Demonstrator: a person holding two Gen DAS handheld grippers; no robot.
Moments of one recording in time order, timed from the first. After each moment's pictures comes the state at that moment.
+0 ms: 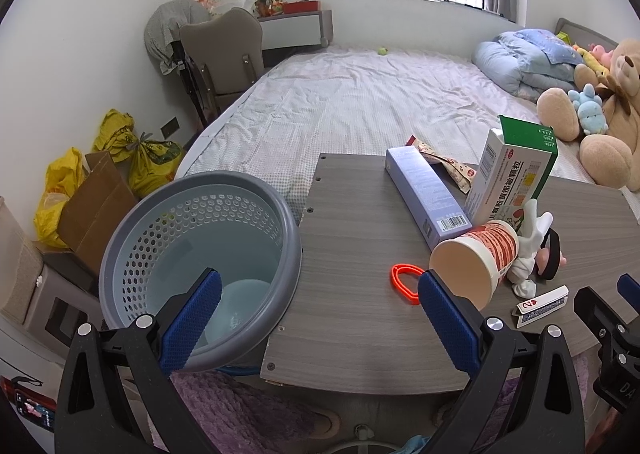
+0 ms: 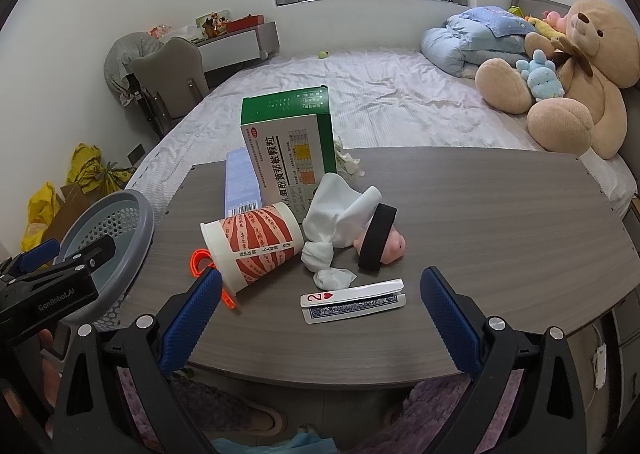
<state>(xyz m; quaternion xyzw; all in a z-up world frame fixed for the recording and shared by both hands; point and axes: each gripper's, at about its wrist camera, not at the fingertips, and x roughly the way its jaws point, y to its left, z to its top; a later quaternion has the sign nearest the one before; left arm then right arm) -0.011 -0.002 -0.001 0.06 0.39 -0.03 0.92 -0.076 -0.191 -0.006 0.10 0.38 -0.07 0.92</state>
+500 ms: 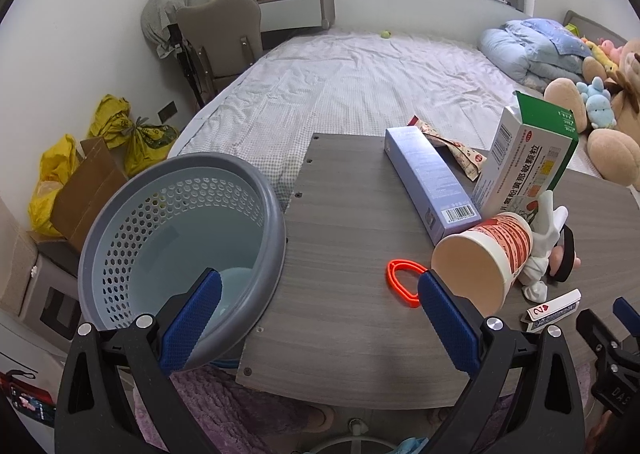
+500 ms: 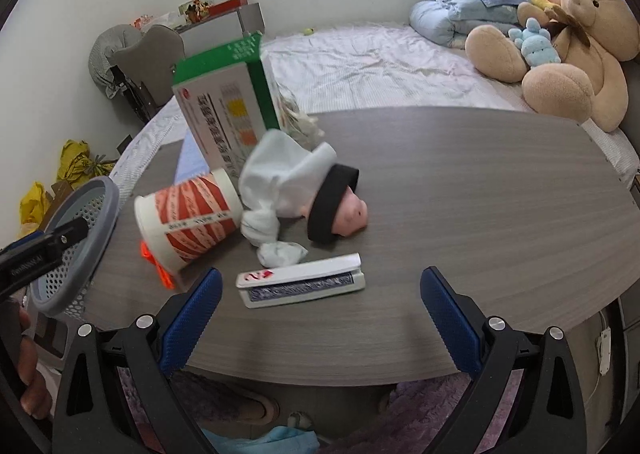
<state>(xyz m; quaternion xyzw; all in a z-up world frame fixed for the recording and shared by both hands) 0.008 -0.018 -0.026 0.05 0.42 -0.02 0.91 -0.071 -0.232 -0.054 0.12 0.42 -0.07 0.90</state>
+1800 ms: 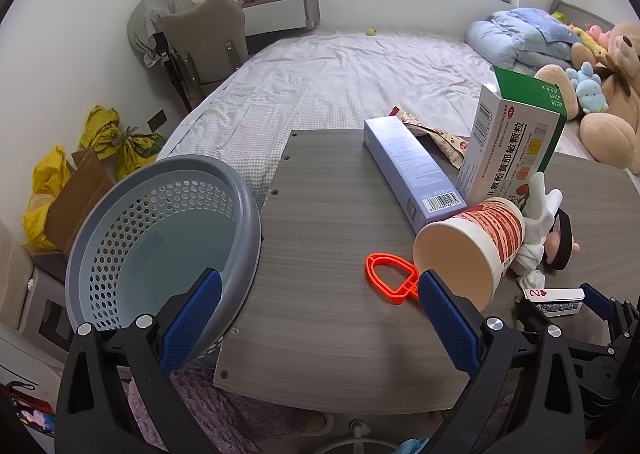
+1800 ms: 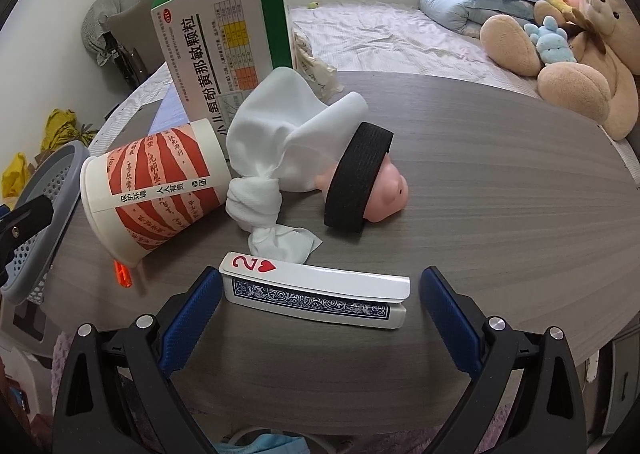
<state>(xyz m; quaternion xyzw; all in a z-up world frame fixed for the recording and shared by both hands) 0.005 -0.034 -0.037 0.07 0.41 -0.04 0.91 -0.033 -0.205 -0.096 0.08 0.46 -0.08 0.88</state>
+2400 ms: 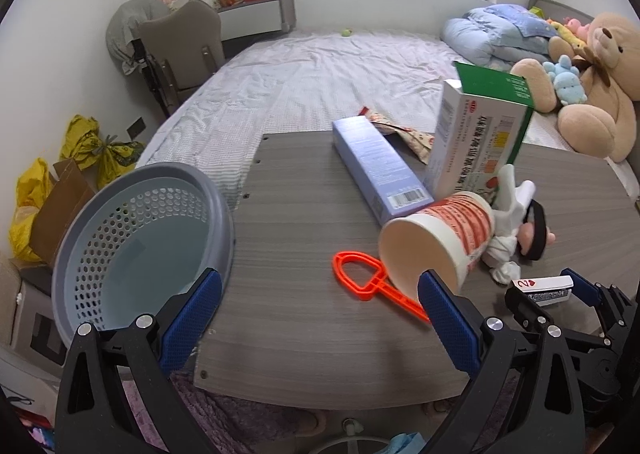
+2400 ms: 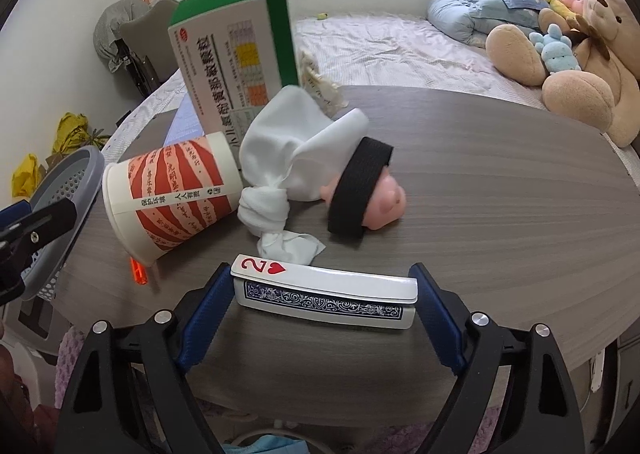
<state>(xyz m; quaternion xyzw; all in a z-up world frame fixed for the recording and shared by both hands) -0.002 -0.051 -0.033 0.07 0.41 -0.09 0.90 -0.044 -0.210 -0.083 0.09 0.43 -0.06 0.89</state>
